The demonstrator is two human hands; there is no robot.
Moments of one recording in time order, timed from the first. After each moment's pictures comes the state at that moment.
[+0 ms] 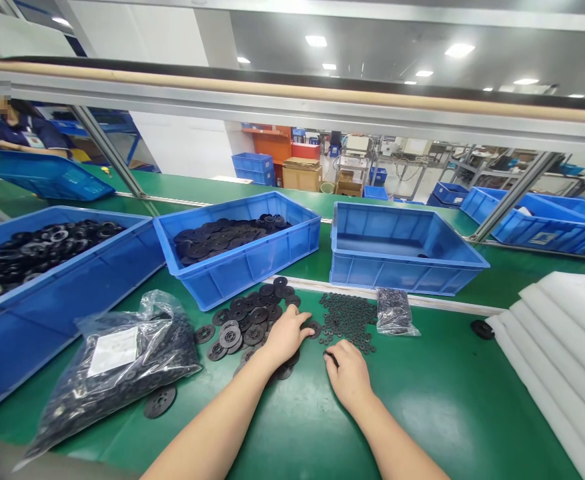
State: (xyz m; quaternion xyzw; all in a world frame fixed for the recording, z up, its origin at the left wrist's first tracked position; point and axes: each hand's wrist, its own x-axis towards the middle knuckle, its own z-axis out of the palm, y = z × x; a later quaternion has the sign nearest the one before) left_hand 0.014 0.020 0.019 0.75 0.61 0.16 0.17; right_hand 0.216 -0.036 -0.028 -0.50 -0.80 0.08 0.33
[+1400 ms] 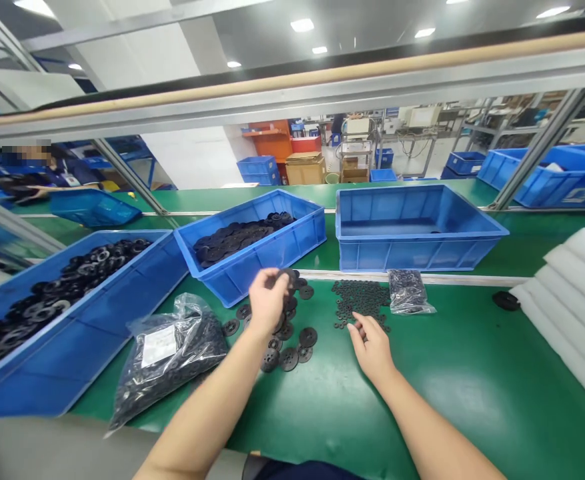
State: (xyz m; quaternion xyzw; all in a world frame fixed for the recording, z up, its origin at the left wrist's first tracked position) left_hand -0.019 0.042 0.075 0.47 0.54 0.64 0.27; right_hand 0.220 -0.036 -0.011 -0.50 -0.69 0.13 0.51
